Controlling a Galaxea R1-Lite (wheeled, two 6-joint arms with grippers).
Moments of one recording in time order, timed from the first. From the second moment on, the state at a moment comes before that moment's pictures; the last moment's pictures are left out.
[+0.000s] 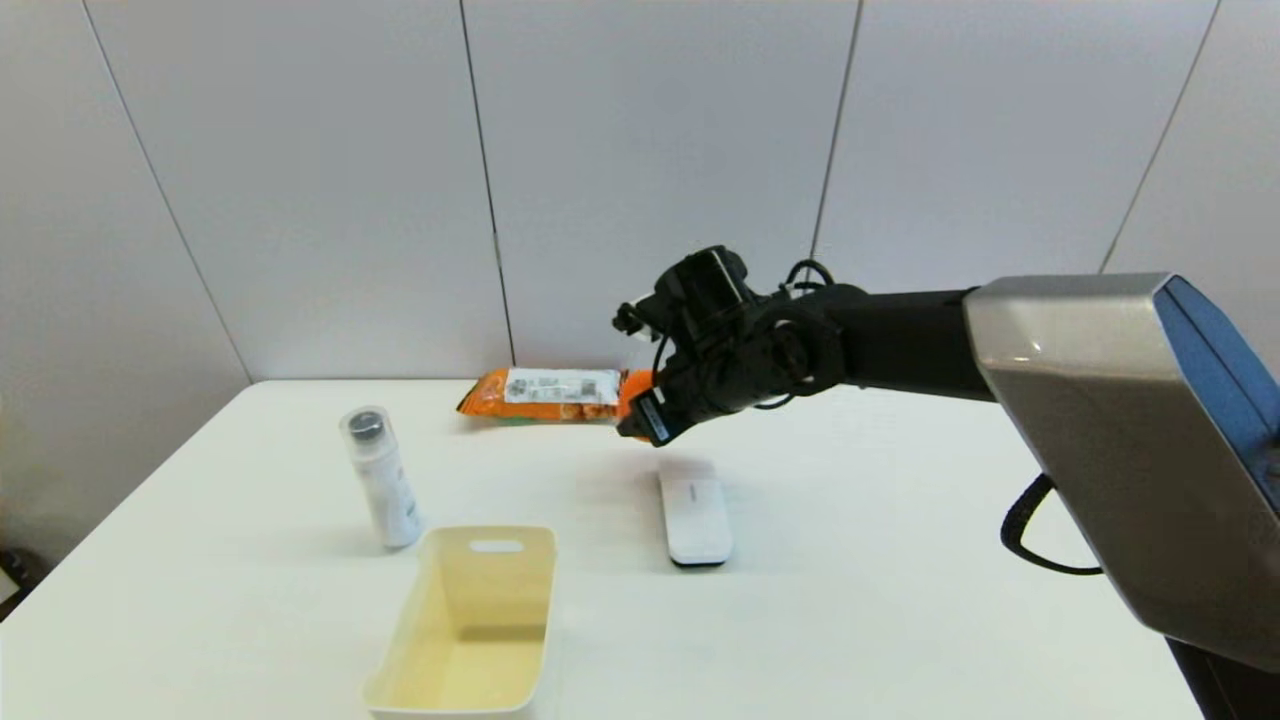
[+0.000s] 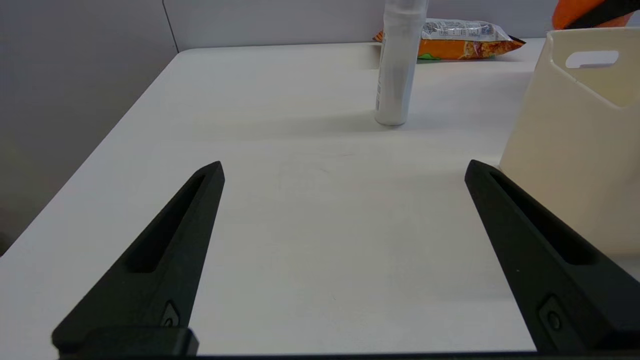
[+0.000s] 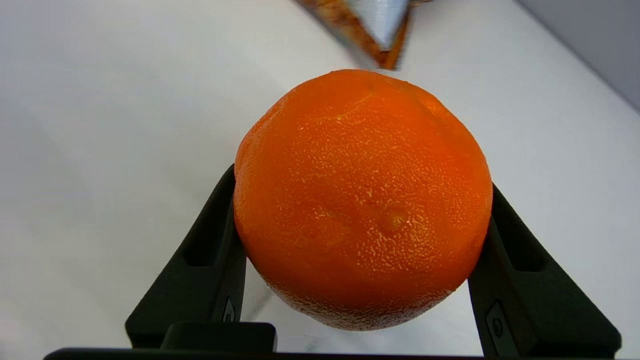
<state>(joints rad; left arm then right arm) 0.00 0.00 0.00 0.00 -0.02 0.05 0.63 2.35 -1.96 0.35 0.02 -0.14</state>
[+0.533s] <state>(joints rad) 0.00 0.00 0.00 0.00 -0.02 0.05 0.73 2.42 -1.96 0.23 0.02 -0.21</state>
